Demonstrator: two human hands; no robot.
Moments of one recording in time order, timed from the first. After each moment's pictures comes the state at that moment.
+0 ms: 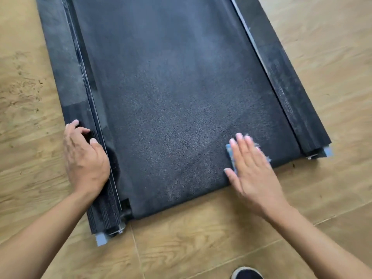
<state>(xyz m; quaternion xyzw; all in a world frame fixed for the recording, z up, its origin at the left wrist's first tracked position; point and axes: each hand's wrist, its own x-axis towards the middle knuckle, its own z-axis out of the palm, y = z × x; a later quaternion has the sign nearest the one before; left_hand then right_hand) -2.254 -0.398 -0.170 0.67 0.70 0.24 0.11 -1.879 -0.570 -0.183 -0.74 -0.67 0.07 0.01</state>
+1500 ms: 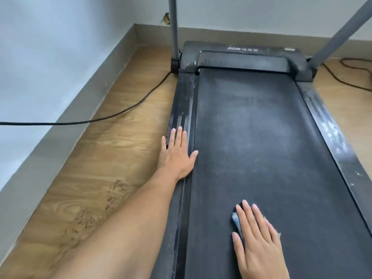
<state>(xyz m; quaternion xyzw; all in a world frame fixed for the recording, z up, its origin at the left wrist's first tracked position) -2.257 0.112 -0.153 0.71 0.70 0.02 0.09 -2.006 -0.105 -0.181 -0.65 -0.75 -0.02 0.15</state>
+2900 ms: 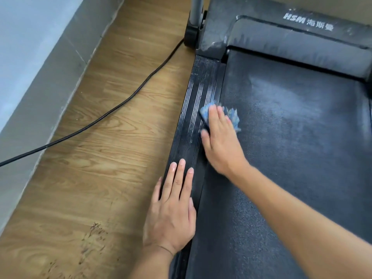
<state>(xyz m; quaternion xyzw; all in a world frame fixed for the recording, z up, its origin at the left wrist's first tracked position) -2.261 0.141 -0.142 0.69 0.71 0.06 0.13 -2.136 0.336 -0.147 -0.54 -0.80 0.23 0.12</state>
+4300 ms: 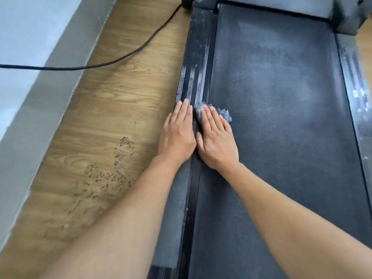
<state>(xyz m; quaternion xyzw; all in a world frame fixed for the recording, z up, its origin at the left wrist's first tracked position) -2.276 0.064 -0.160 0.68 0.69 0.18 0.17 -2.127 0.072 -0.170 -0.56 -0.83 0.06 0.09</state>
